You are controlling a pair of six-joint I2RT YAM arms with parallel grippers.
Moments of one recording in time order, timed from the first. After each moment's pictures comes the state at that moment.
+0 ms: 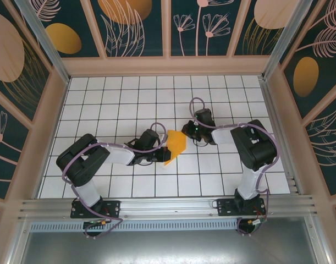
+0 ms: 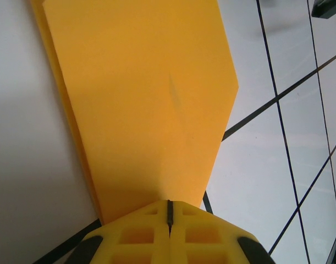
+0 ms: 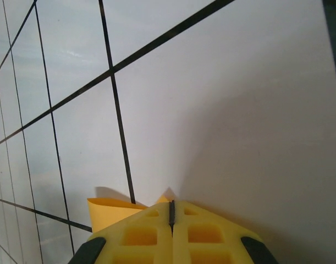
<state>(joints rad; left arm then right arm) -0.77 1.75 0.66 0.25 0.39 -0.70 0.47 1.83 0.82 0.21 -0.31 0.88</state>
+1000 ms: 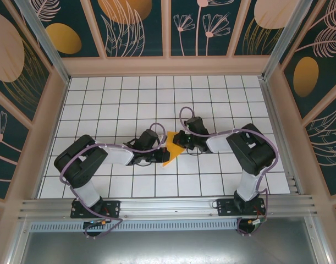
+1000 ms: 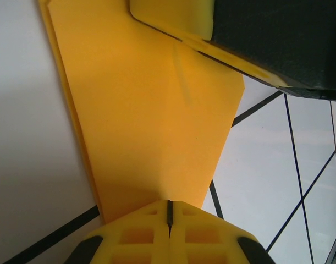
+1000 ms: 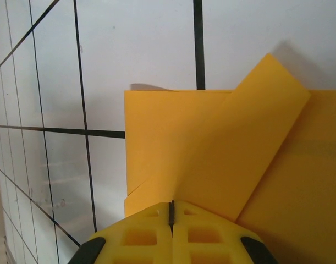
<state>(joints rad) -0.77 1.72 0.66 0.20 0.39 -0.70 0.60 1.81 0.74 0.29 -0.37 0.89</state>
